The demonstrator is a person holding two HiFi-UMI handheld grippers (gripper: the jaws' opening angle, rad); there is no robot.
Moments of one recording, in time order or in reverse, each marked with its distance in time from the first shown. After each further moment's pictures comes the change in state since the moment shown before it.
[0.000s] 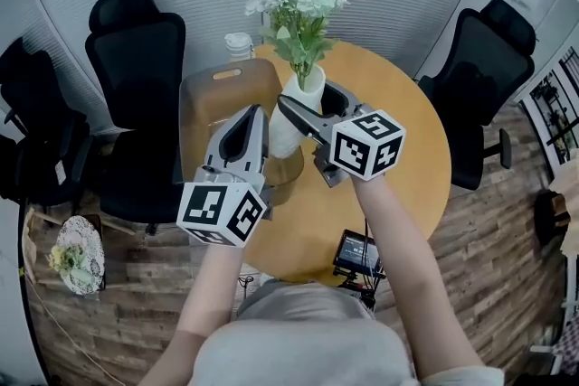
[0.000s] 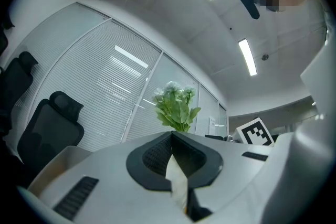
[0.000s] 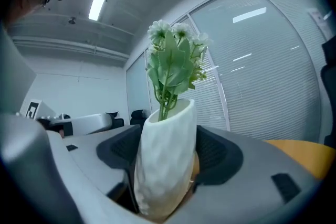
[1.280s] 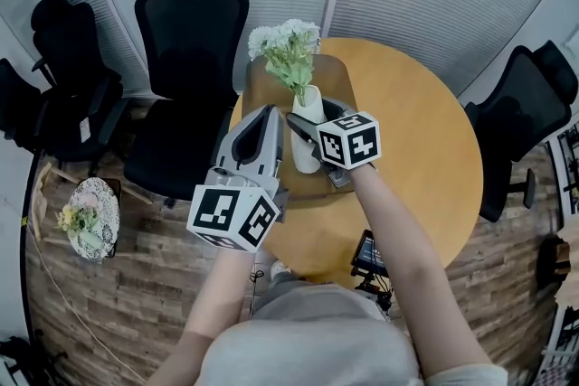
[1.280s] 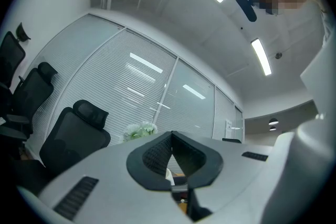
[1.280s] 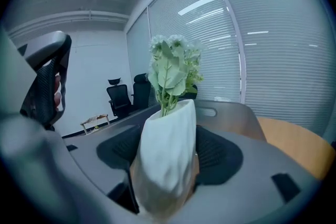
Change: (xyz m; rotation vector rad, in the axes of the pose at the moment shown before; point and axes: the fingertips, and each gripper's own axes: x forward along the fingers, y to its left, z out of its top) left arm -0.054 0.096 0.030 -0.011 -0.038 0.156; right arm 0.130 0.041 -0.135 -0.061 0.399 0.042
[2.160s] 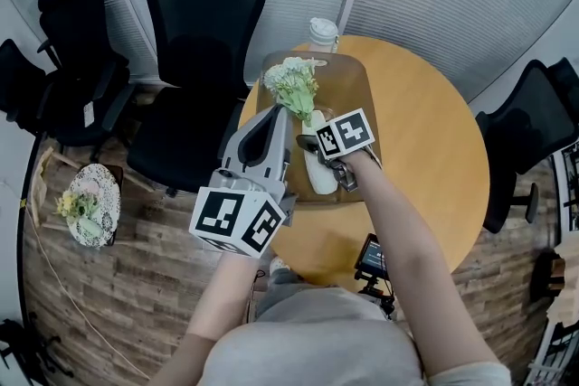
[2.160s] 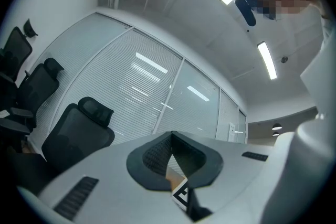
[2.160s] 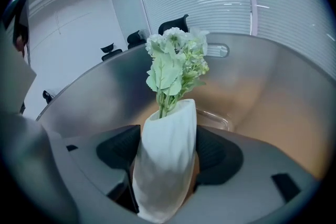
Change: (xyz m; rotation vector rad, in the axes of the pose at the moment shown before) left arm 0.000 0.022 0.000 -0.045 -0.003 0.034; right arm 0.051 -0.011 -0.100 0.054 0.475 0.047
